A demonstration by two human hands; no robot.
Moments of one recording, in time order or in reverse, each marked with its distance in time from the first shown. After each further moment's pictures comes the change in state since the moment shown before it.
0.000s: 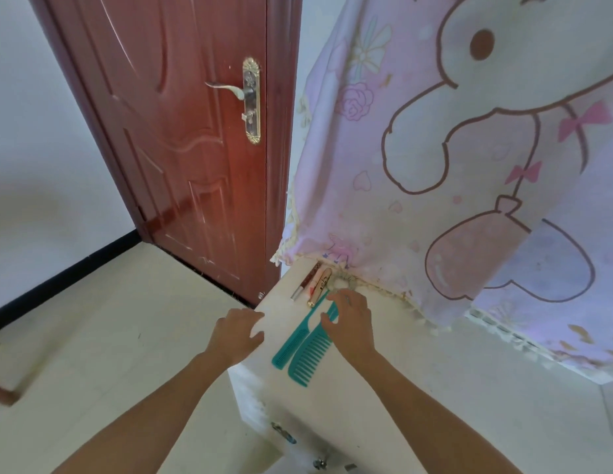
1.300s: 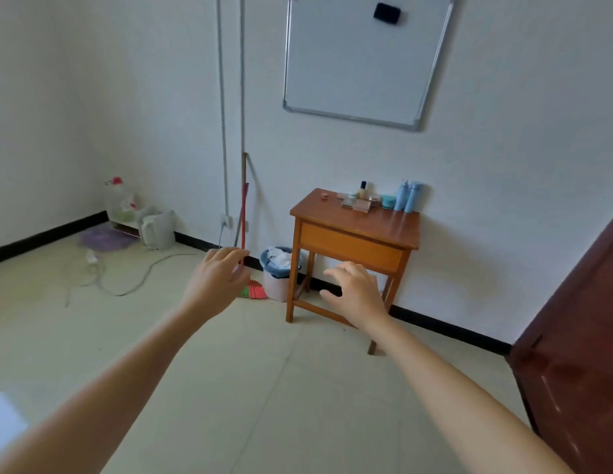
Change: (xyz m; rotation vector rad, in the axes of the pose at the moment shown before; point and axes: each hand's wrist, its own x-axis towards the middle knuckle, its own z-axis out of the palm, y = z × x) left_hand -0.709 -0.163 -0.091 -0.007 1.162 -1.179; right_hand -0.379 -0.502 0.064 0.228 -0.421 -1.575
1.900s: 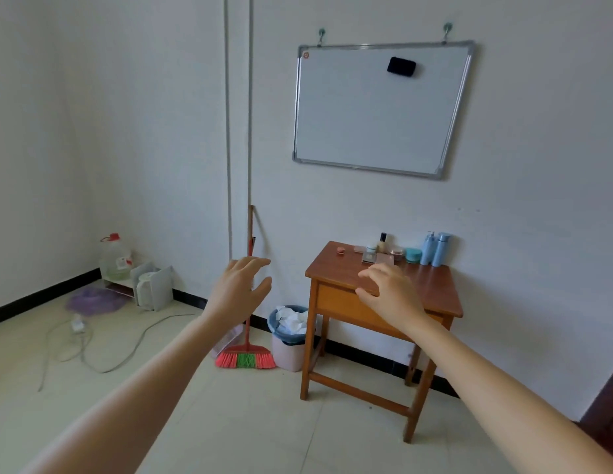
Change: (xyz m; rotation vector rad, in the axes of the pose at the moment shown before) left_hand 0.207 -0.079 0.028 -0.072 0.019 0.075; right_hand 0.217 0.042 0.014 -0.076 0.119 0.017
